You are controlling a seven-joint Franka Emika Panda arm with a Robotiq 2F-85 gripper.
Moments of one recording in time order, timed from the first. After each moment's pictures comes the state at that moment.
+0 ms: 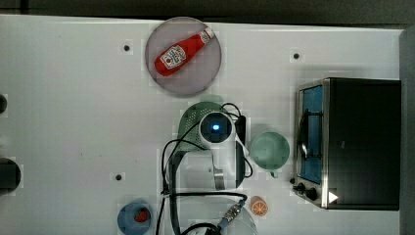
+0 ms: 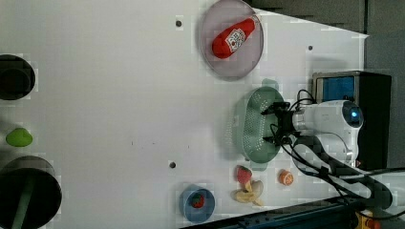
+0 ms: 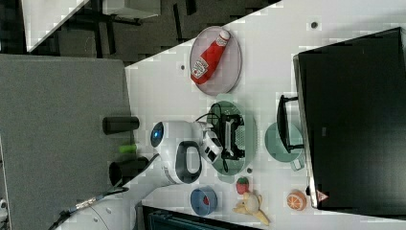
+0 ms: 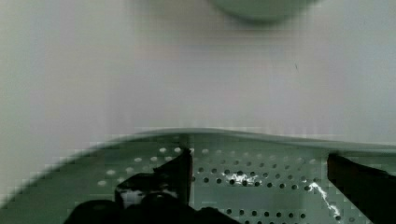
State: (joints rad) arm 0.02 0.40 -0.08 -2.40 -0.18 1.09 0.94
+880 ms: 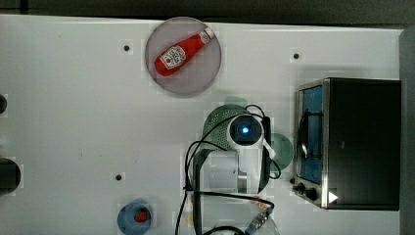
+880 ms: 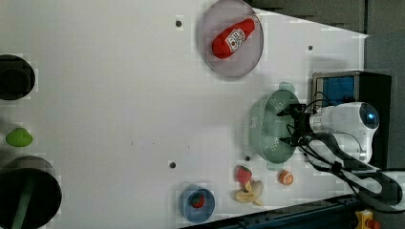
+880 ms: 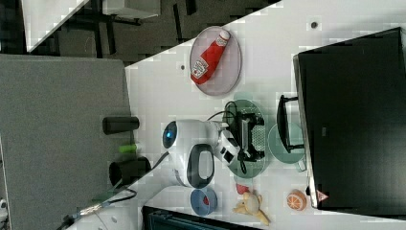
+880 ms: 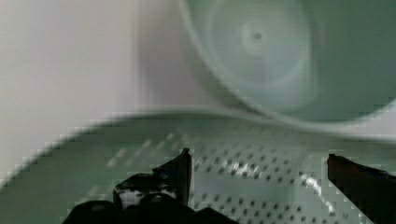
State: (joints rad) arm 0.00 0.38 -0.19 -2.40 -0.18 1.09 0.76
